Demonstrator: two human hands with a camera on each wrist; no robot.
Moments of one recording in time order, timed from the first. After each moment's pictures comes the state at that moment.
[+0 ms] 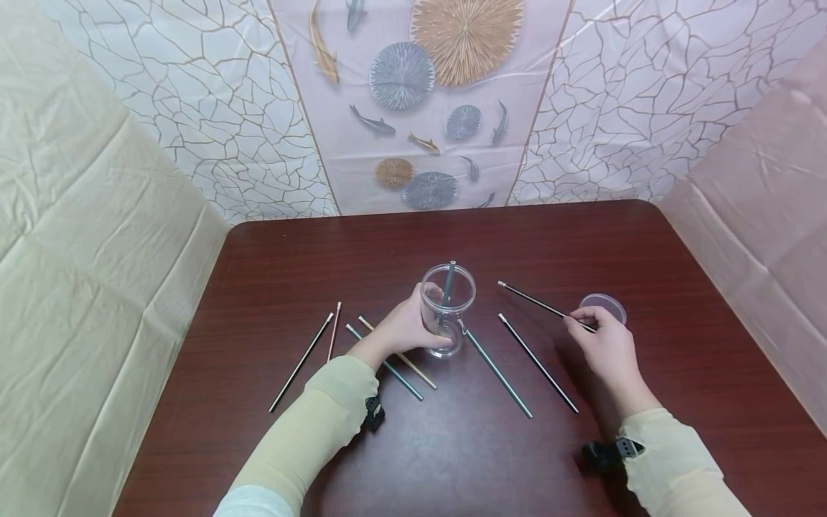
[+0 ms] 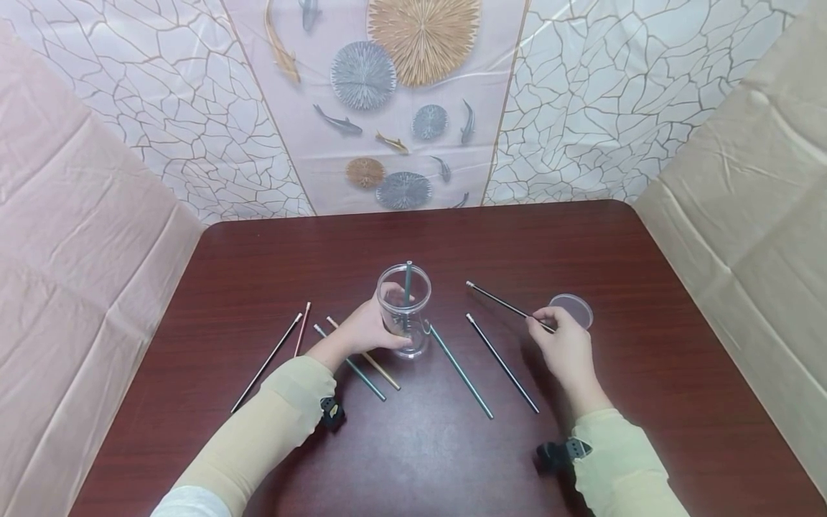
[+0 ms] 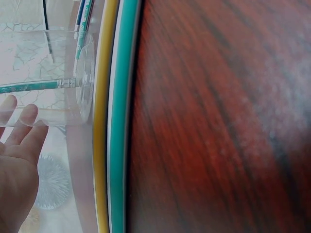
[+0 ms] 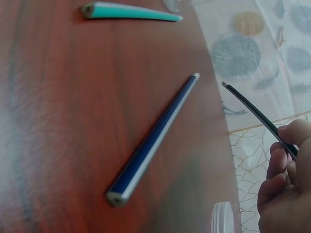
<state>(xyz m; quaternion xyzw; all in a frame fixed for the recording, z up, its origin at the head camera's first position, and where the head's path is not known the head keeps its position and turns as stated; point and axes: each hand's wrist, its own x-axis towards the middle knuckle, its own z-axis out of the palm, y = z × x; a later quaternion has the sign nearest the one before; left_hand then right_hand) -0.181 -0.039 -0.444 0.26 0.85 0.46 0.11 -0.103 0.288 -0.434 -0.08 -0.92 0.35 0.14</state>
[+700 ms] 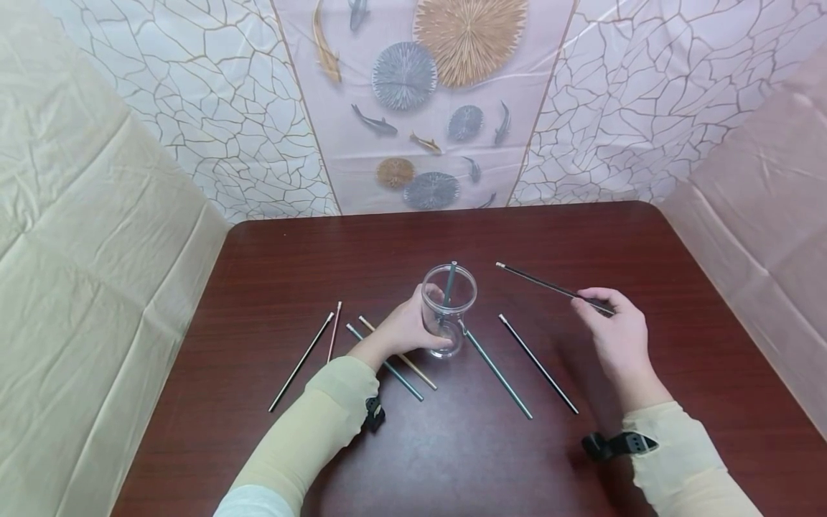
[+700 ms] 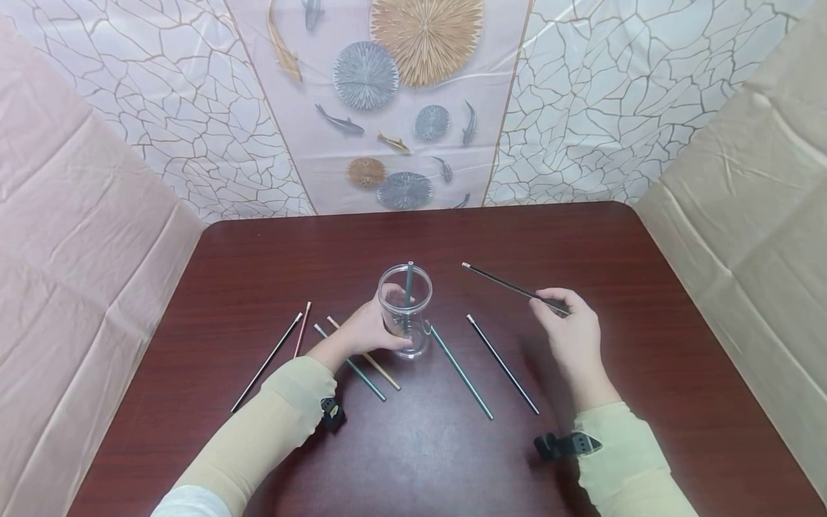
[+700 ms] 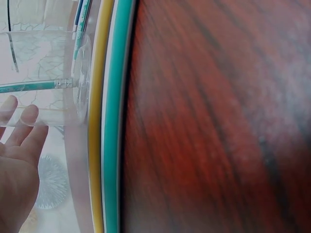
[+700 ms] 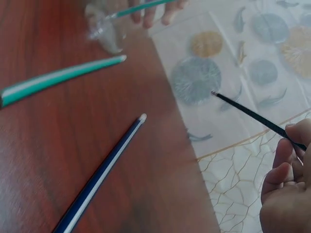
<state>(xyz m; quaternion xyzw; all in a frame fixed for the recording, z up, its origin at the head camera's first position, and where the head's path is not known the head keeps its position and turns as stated) -0.180 -0.040 -0.446 0.25 0.85 0.45 0.12 -0.109 0.279 -0.400 -0.14 -0.81 0.55 0.14</state>
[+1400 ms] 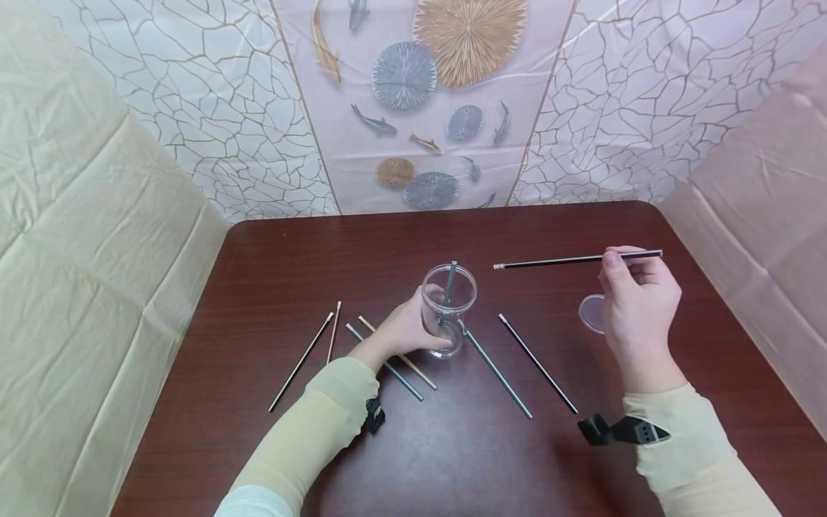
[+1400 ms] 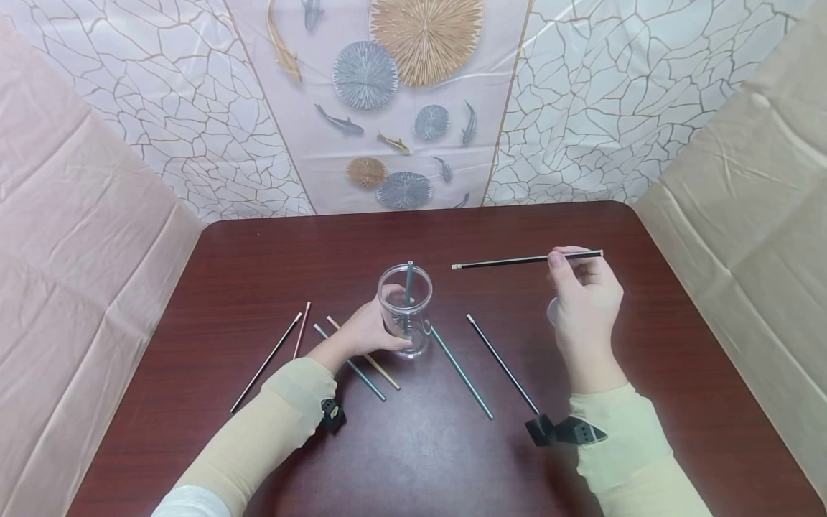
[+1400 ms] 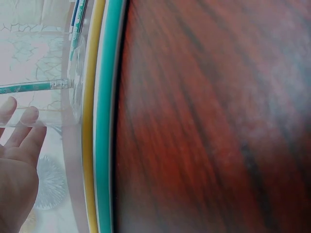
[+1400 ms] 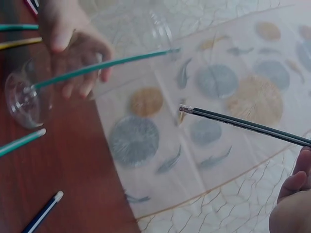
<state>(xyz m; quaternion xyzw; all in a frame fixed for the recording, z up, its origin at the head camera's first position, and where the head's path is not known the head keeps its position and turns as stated) -0.180 -0.040 -0.449 0.26 0.86 0.44 0.10 -0.122 0.241 -0.326 0.00 -0.41 0.85 0.33</state>
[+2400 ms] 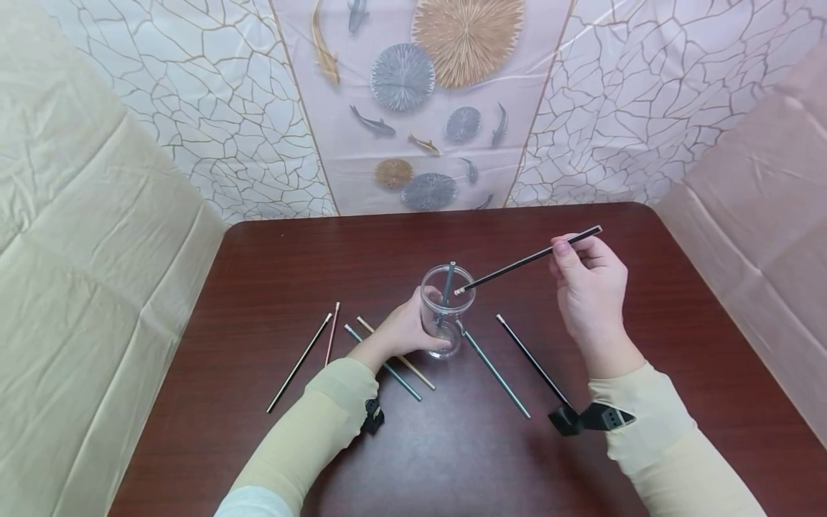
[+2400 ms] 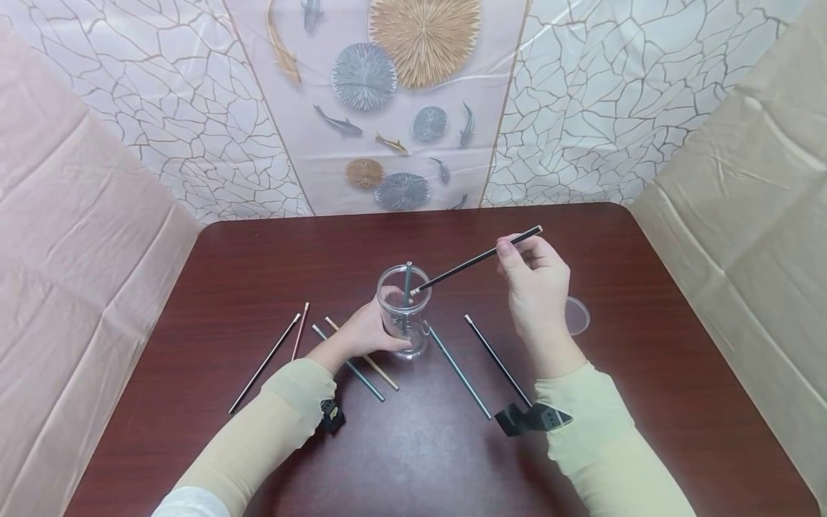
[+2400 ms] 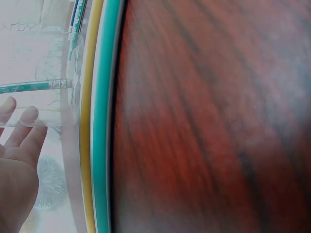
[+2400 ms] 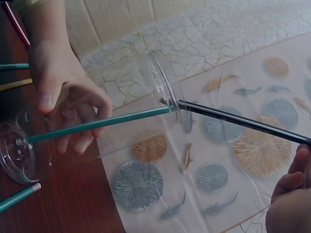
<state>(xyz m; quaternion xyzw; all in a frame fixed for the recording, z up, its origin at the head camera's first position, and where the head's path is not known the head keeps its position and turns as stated) -0.179 -0.039 -0.450 0.25 0.85 0.44 0.10 -0.131 0.197 -0.310 0.02 -0.47 0.85 0.25</state>
